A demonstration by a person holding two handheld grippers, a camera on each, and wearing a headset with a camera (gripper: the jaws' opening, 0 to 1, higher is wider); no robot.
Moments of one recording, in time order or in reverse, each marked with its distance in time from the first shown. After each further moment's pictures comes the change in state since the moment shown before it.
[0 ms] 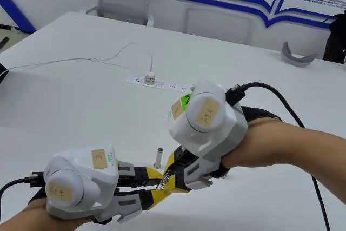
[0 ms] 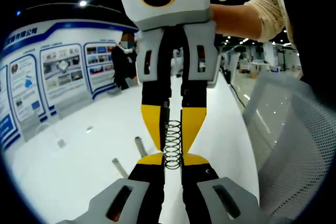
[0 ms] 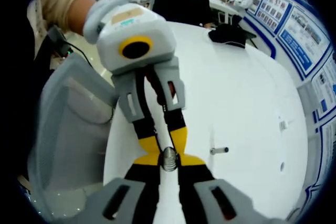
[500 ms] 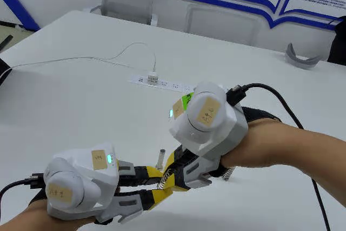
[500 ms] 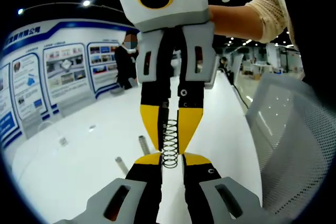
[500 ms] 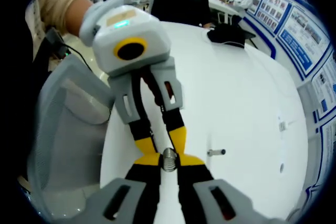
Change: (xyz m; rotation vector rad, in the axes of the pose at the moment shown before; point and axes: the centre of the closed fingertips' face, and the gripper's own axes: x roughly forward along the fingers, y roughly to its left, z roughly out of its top) left arm 0.001 0.007 -0.003 -0.015 -0.003 0.024; right arm 0.002 -0.010 0.001 0.002 -0.004 -0.001
